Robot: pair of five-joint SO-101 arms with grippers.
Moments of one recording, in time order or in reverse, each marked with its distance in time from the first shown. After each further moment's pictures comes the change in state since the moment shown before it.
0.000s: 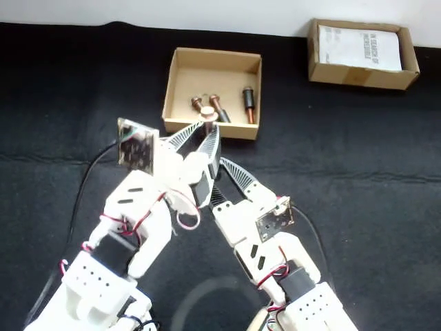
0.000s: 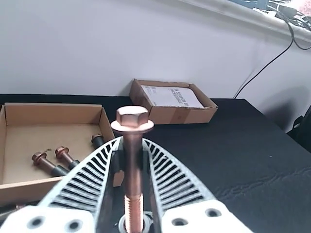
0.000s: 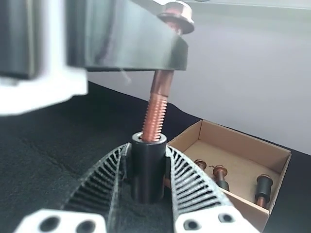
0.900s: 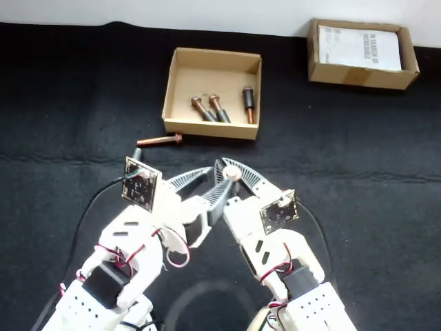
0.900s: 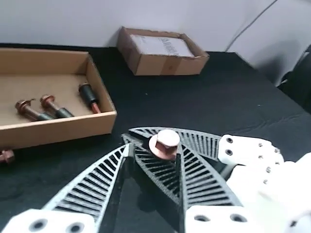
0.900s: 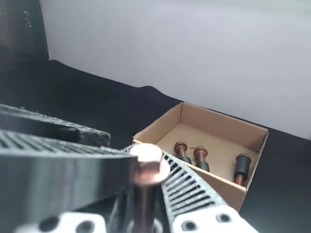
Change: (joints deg) left arm 3.0 -19.9 14.2 13.9 1.0; right arm 4.5 0.0 0.1 4.0 0.1
